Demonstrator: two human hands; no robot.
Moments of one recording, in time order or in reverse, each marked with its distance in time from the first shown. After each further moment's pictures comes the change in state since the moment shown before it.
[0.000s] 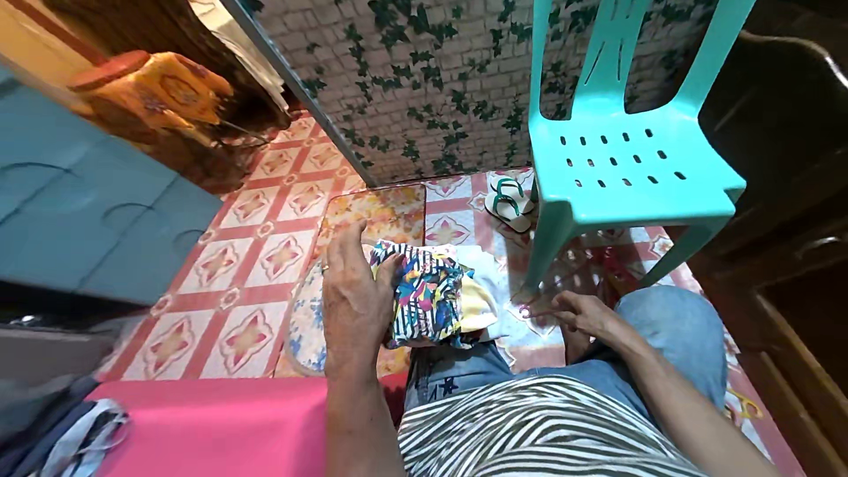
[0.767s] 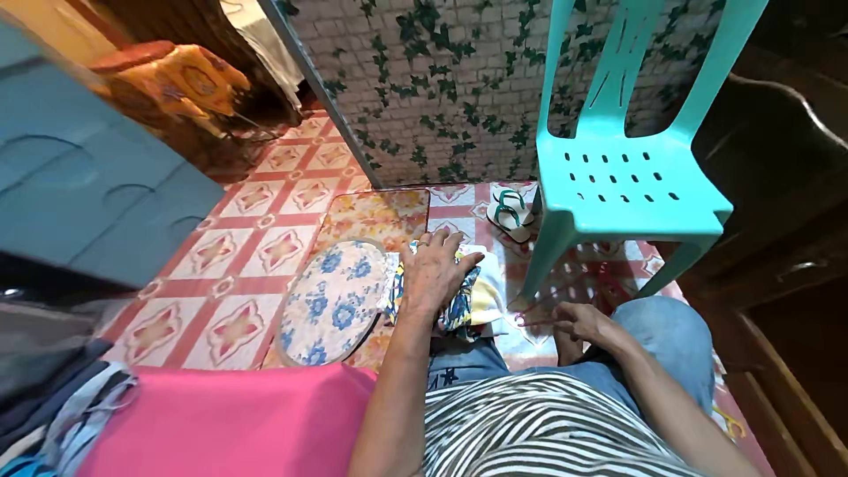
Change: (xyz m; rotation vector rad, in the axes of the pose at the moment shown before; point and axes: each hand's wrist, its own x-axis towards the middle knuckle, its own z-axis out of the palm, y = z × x) left_hand 0.014 0.016 0.062 0.173 -0.507 0.052; right_hand 0.005 0.007 0.002 -0.146 -0.085 0.063
